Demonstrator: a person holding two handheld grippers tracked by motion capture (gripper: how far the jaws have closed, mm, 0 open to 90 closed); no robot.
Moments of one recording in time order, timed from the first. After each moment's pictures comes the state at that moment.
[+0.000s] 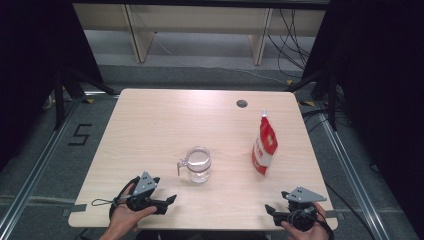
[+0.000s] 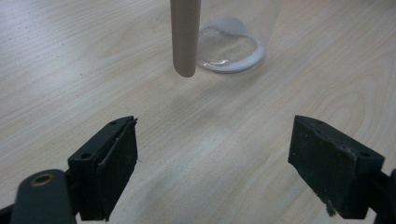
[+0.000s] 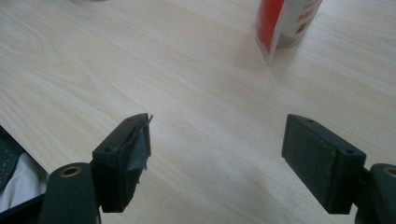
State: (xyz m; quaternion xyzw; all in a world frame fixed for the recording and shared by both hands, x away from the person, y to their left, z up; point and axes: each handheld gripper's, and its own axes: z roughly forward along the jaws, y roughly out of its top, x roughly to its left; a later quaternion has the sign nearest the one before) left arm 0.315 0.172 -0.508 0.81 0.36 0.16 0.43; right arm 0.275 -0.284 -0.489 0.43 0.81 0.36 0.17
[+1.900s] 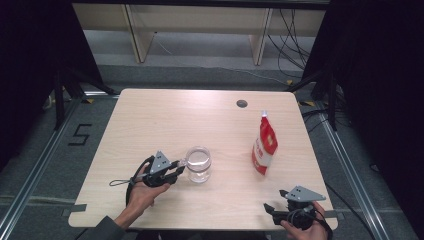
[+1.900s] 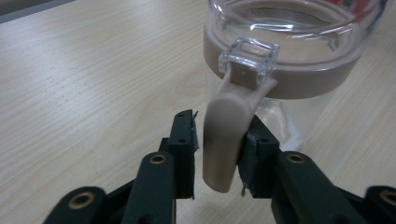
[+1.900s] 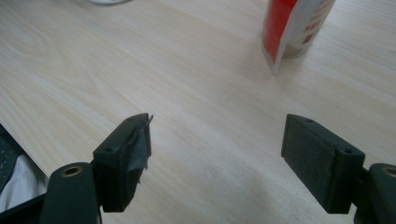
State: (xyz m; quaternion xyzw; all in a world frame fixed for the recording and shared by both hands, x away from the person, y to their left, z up) left arm 0.369 0.139 -0.492 0.80 0.34 0.21 0.45; right arm 0.279 -0.283 -0.490 0.41 0.81 0.37 0.17
